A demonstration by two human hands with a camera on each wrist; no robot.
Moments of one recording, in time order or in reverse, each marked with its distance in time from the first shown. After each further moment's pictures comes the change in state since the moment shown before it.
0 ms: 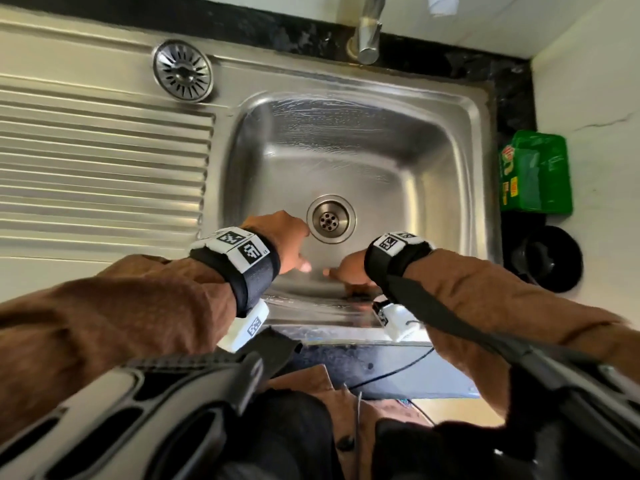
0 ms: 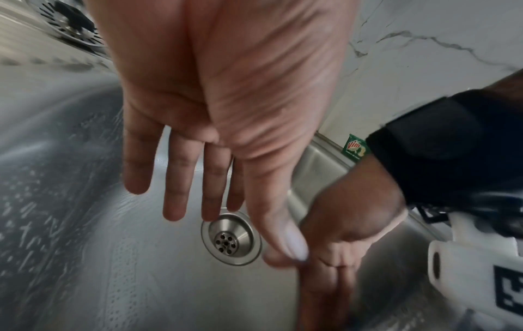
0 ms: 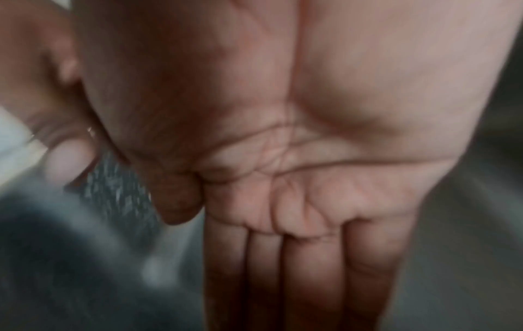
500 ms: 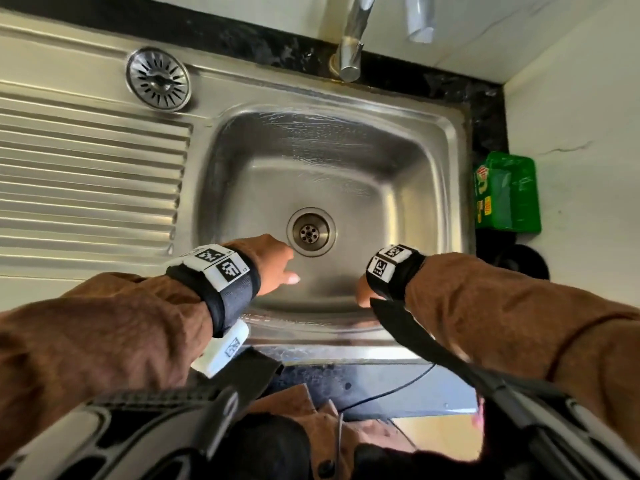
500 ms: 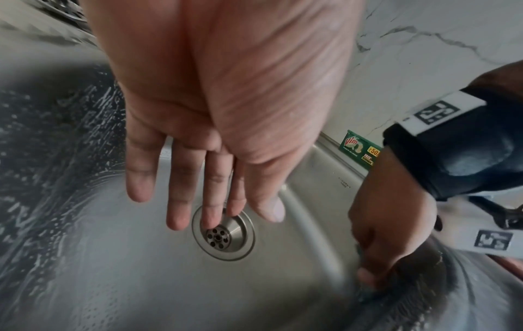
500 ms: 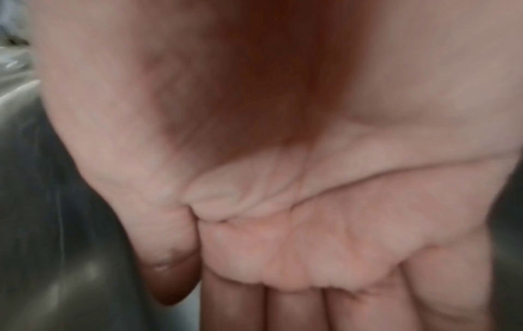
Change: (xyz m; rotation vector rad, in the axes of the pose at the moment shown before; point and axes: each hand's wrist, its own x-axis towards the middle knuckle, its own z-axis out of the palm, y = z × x) left_hand 0.016 0.002 0.010 -0.006 -0.046 0.089; right_hand -0.044 0.032 -0.027 -0.318 -0.097 0.087
